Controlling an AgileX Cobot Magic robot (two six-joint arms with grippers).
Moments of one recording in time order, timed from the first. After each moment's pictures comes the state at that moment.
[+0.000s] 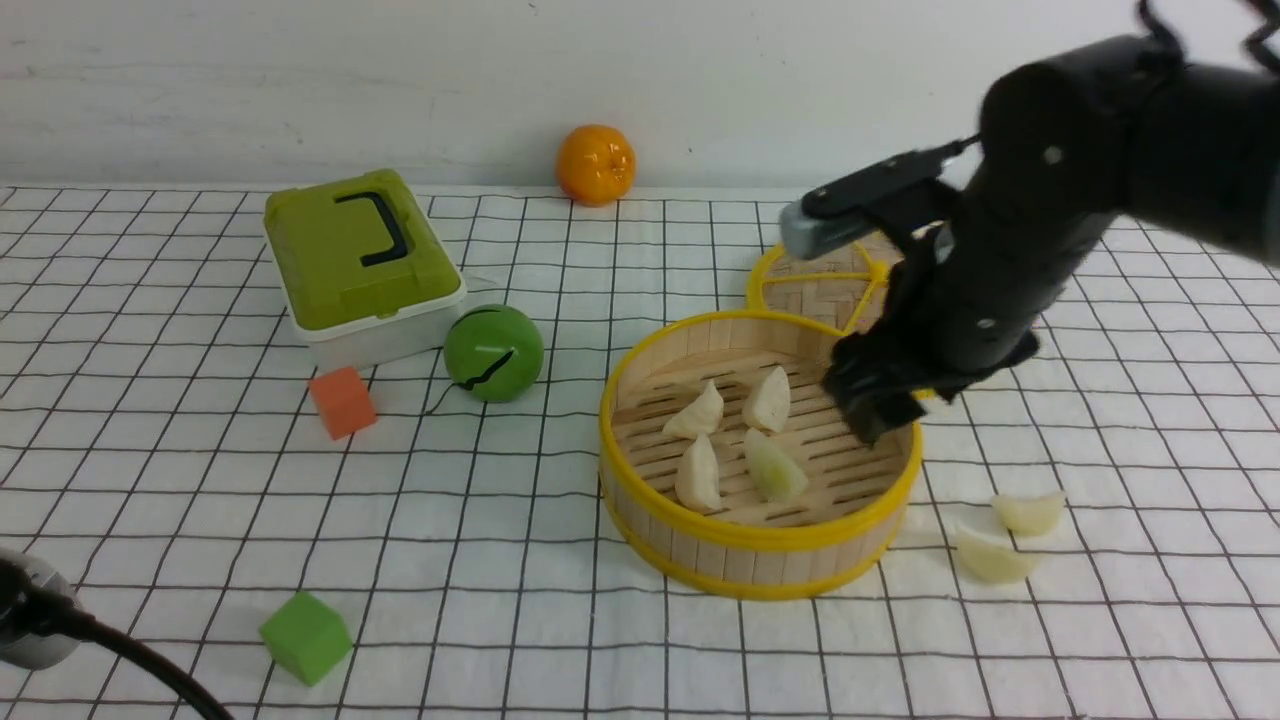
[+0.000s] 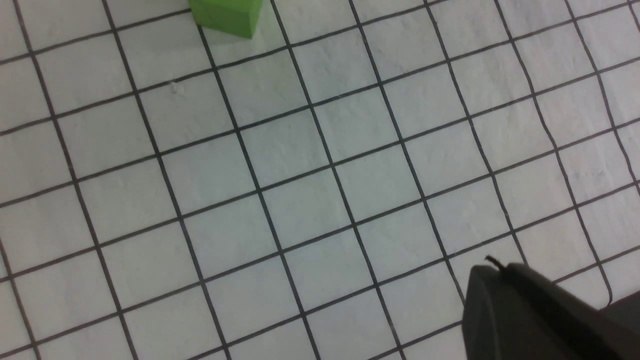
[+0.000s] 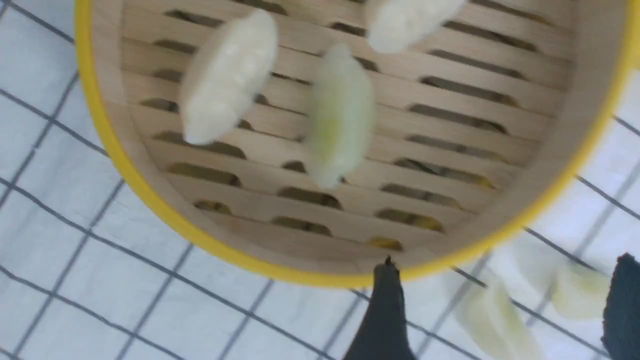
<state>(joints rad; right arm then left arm) 0.39 1.74 -1.49 0.00 1.01 -0.04 -0.67 0.67 -0.66 0.06 1.06 -0.36</state>
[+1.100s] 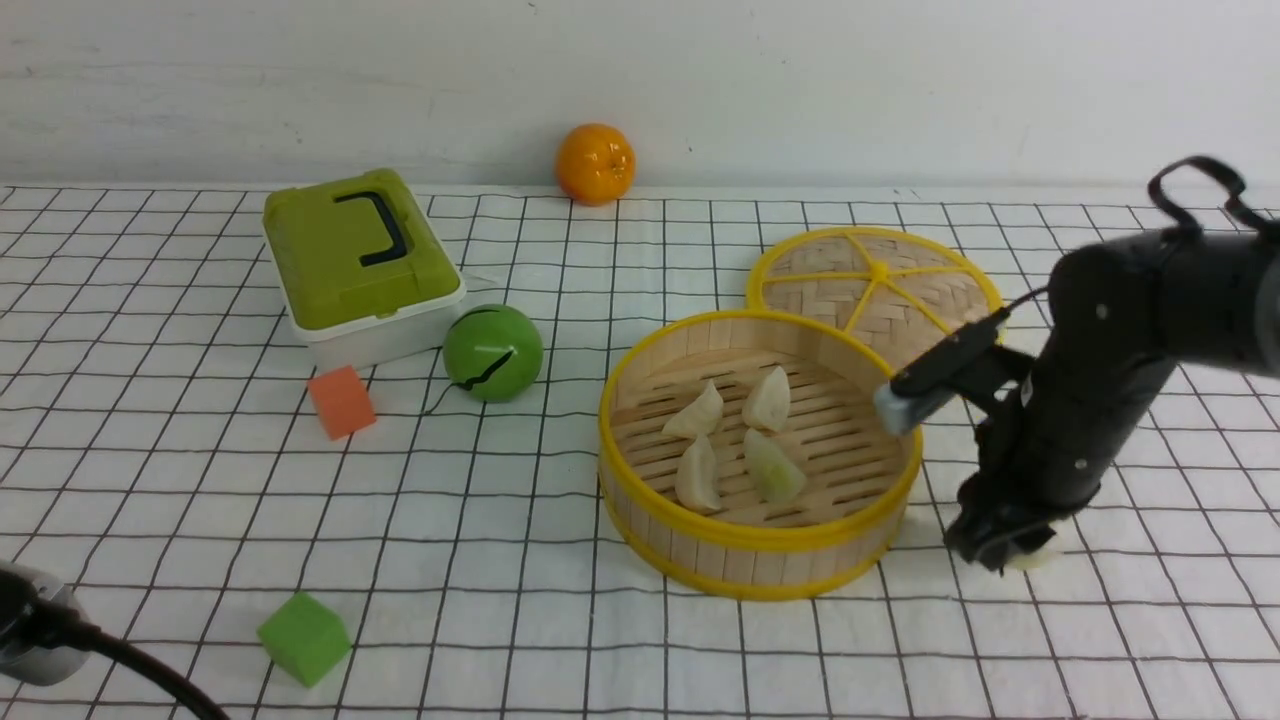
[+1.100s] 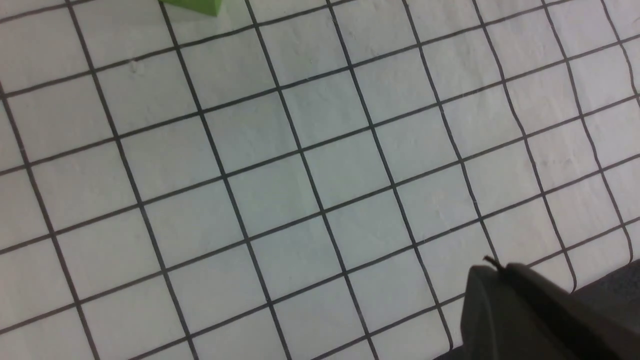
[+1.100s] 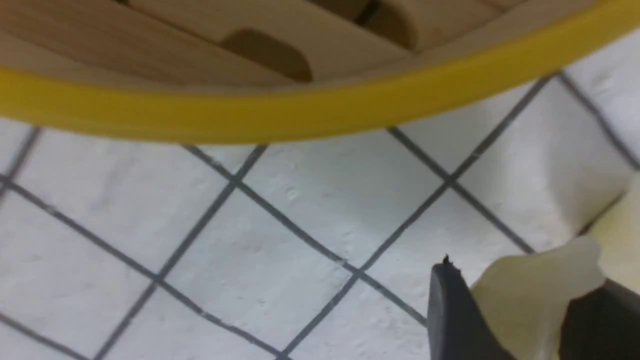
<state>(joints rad) 0.26 1.85 -1.30 0.03 0.87 -0.35 -0.67 0.67 -0.66 0.00 1.07 -0.36</state>
